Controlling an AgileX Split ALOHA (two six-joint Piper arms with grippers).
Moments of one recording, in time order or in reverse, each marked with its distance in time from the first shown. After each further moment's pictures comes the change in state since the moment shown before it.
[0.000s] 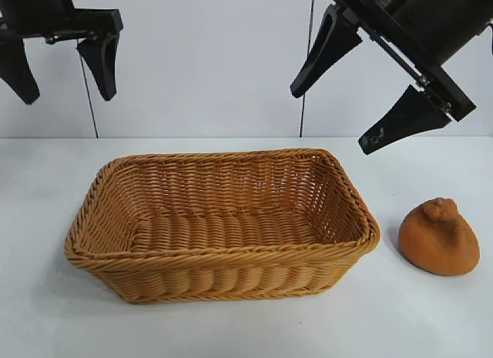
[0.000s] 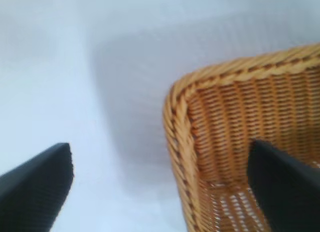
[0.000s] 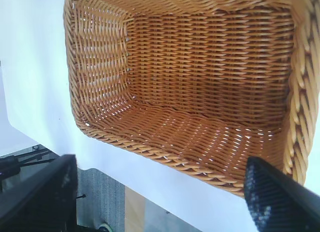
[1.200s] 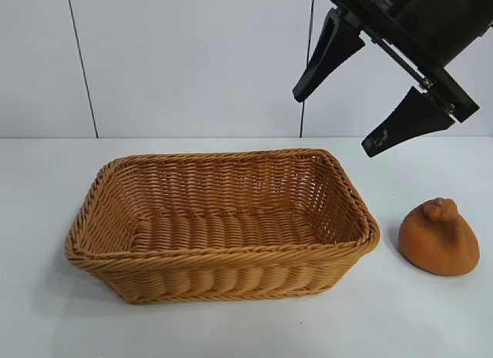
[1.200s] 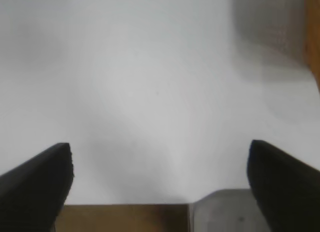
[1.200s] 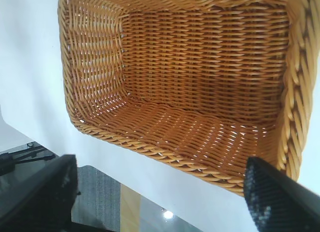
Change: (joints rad) left arm 0.058 -1.151 1.093 0.026 -0.048 0.045; right arm 0.000 0.000 0.000 -0.016 0.011 0.000
